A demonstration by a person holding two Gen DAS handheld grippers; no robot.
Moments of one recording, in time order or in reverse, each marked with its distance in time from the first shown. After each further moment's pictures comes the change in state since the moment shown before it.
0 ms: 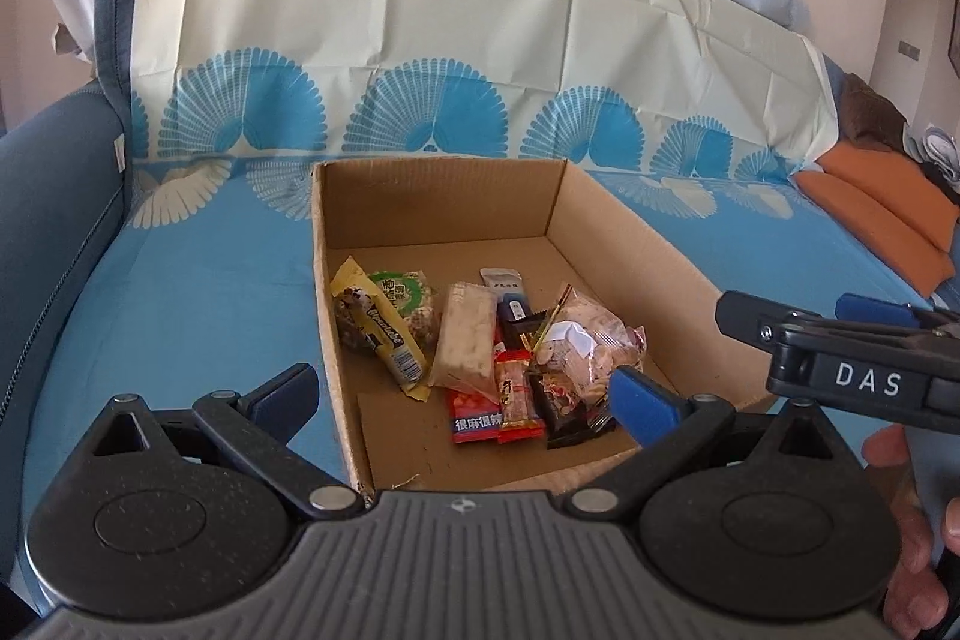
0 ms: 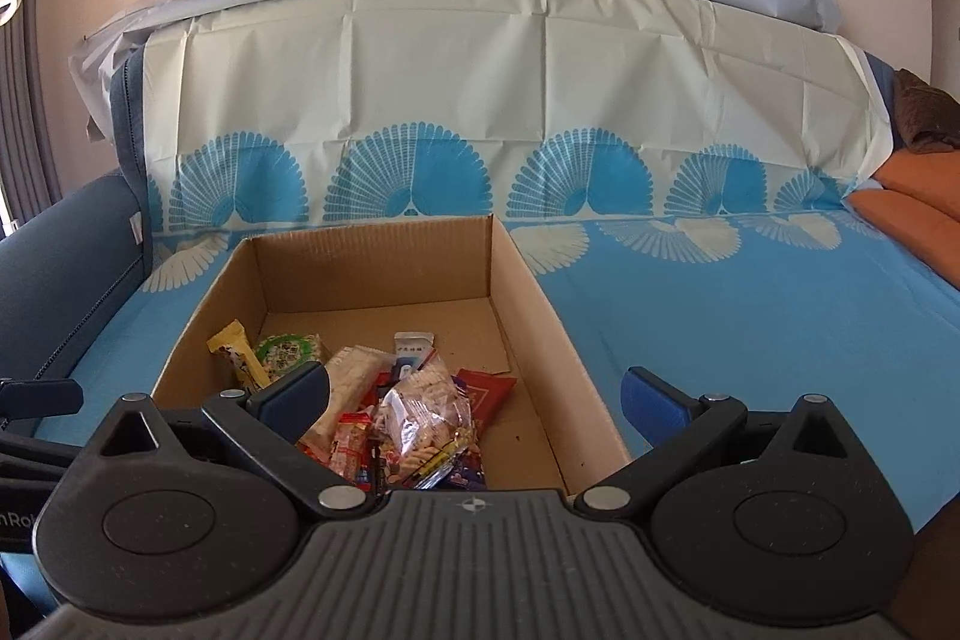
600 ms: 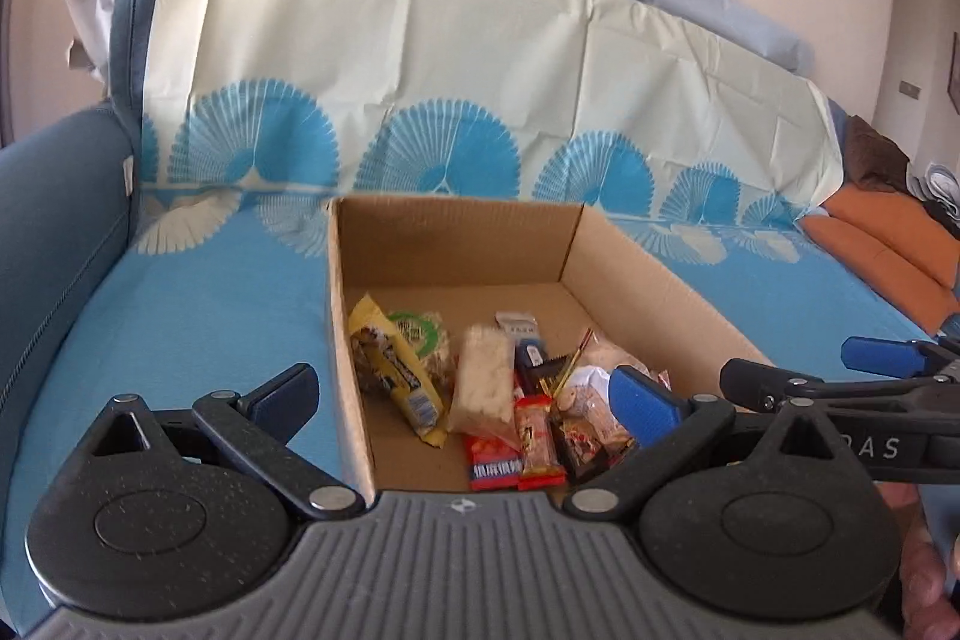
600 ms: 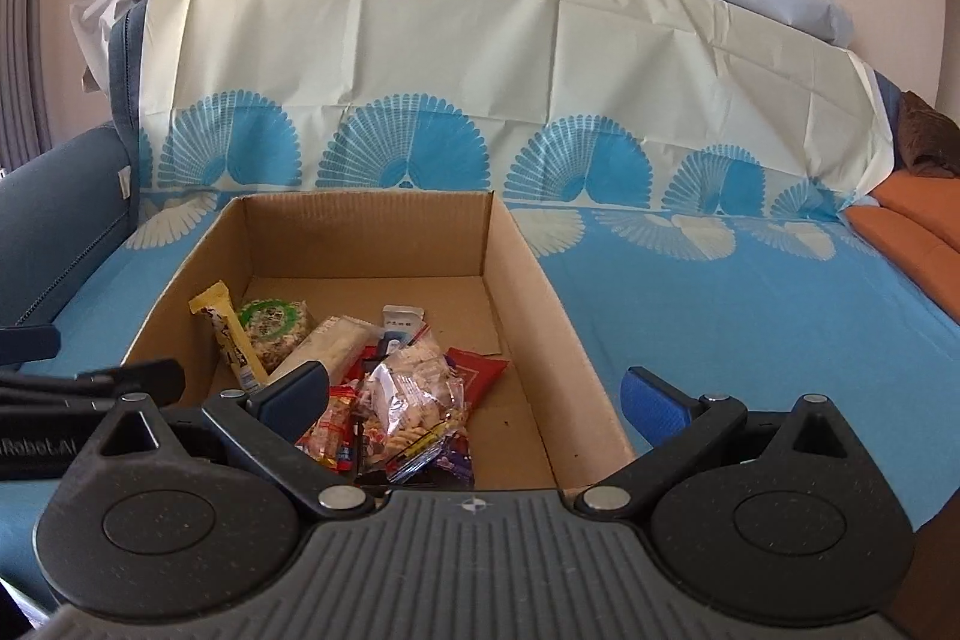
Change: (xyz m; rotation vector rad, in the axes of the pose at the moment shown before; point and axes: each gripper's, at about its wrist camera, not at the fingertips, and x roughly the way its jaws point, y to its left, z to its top) left arm 0.008 0.012 -0.004 0.012 -0.110 0.018; right arm 0.014 0.013 -0.004 -0.085 0.037 -0.007
